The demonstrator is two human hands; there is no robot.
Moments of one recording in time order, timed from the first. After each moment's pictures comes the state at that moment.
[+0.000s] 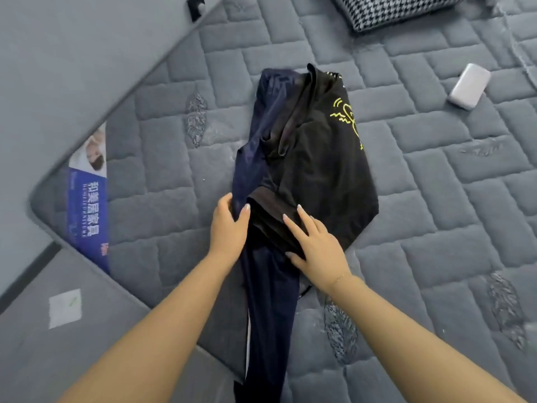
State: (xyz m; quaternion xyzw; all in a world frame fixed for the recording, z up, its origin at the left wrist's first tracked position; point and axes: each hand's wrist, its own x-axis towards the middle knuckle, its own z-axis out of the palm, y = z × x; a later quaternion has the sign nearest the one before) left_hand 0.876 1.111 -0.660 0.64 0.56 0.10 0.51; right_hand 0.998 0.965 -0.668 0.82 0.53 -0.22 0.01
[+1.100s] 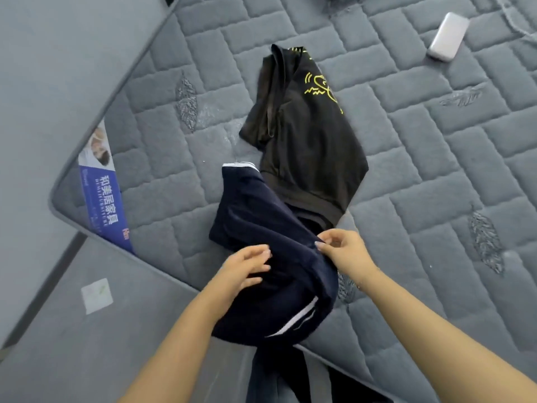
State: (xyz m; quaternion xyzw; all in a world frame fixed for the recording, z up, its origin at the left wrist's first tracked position) left_hand 0.786 1.034 -0.612 0.44 0.49 -0.13 0.74; right_hand 0.967 0.890 -0.639 0.82 0.09 -0.43 -0.36
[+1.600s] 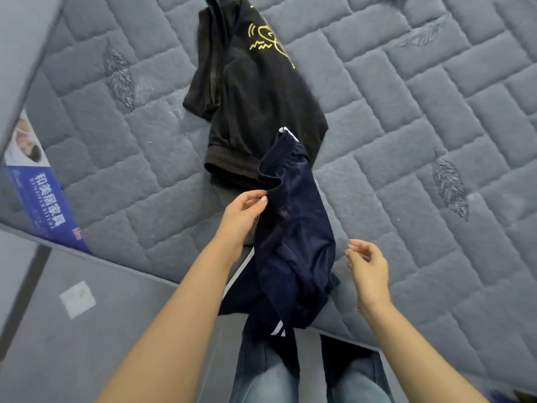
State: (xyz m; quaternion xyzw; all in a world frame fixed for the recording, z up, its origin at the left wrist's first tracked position) left_hand 0.869 1.003 -0.658 0.48 0.48 -0.04 0.73; right_hand 0.926 0.770 -0.651 0.80 -0.21 -0.28 -0.48
